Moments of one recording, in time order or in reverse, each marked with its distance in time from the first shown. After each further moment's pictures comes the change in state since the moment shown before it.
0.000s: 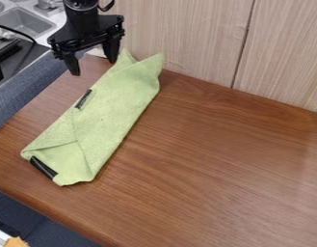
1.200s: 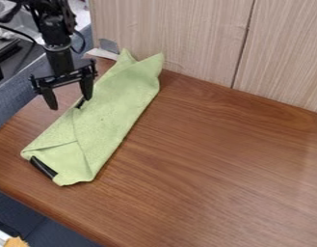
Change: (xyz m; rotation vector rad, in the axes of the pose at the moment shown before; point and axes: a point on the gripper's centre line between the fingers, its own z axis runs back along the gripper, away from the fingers) arm 0.006 0.046 -0.091 0.104 0.203 -0.053
